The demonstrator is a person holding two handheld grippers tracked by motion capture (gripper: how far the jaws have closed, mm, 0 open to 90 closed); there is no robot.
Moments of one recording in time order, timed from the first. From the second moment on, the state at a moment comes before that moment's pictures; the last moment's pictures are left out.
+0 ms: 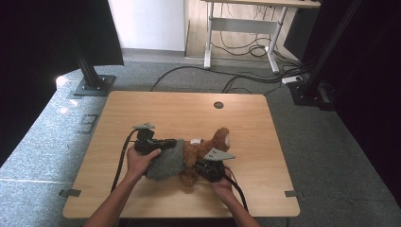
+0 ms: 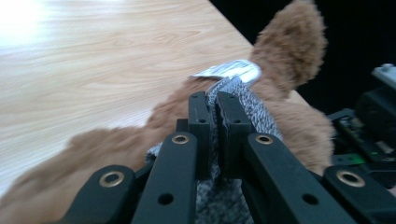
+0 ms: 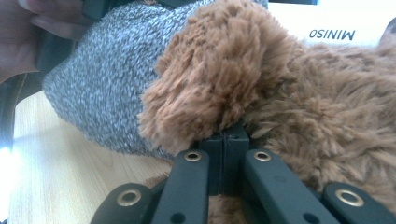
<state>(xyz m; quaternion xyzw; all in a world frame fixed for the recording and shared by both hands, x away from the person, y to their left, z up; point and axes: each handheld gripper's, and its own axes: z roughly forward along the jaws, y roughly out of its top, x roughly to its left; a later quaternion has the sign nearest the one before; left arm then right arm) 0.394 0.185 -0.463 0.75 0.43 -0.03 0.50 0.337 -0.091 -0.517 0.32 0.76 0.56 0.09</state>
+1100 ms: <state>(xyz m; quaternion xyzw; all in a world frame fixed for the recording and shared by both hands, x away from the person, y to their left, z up) 0.380 0.229 -0.455 0.73 0.42 -0.01 0.53 0.337 -0.092 -0.519 0.32 0.76 0.56 0.09</state>
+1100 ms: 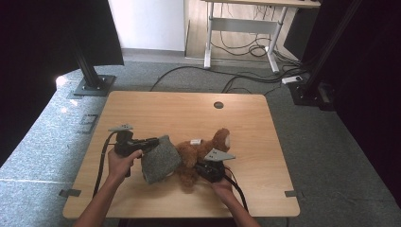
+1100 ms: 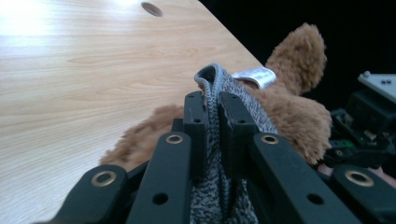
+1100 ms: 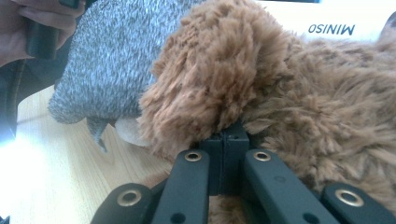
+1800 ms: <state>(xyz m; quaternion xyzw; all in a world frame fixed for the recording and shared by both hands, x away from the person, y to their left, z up) 0.368 0.180 -0.447 0.81 0.38 0.10 0.44 0.337 -0.092 -0.519 0.32 0.76 0.56 0.09</state>
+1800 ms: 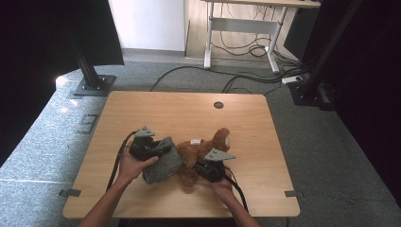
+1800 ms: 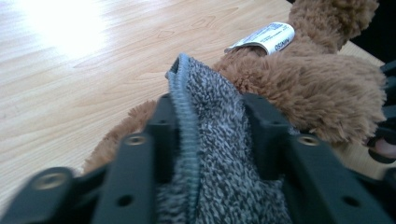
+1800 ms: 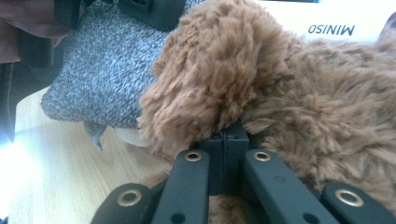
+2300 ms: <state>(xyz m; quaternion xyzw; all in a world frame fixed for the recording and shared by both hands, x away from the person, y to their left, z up) 0.386 0.131 -0.412 0.79 0.32 0.03 0.52 0.337 -0.090 -0.519 0.32 0.76 0.56 0.09</state>
